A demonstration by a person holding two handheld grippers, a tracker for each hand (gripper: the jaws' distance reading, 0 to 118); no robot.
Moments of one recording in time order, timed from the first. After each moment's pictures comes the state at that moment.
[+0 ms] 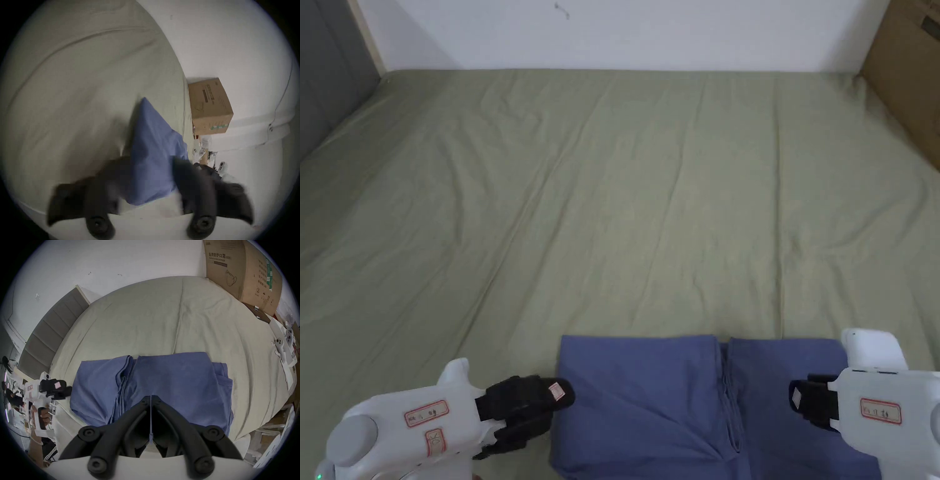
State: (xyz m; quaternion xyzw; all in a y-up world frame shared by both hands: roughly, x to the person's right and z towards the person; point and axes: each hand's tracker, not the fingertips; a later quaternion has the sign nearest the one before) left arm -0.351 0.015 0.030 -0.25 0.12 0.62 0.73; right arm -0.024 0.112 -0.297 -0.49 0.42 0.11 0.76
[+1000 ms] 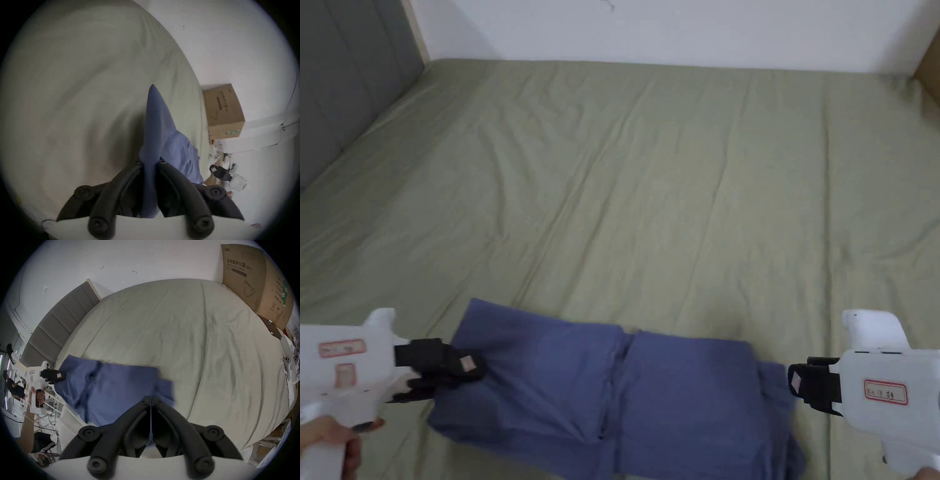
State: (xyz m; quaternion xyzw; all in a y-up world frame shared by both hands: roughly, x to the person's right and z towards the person) left arm -0.474 0.065 0.117 -0.31 0.20 0.55 0.75; right arm -0.082 0.125 -0.279 -0.48 0.46 0.13 0.73
